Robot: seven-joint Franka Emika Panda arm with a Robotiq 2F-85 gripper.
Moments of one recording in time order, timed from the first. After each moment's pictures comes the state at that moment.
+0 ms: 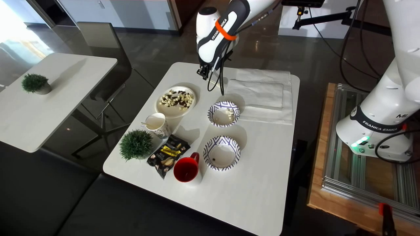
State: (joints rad) arm -0.11 0.68 -0.03 -1.80 0.09 2.70 -0.08
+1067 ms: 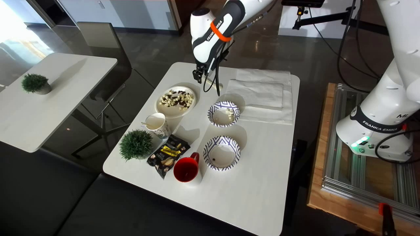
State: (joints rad) arm -0.09 0.72 -0.04 -1.72 0.07 2.62 -0.06
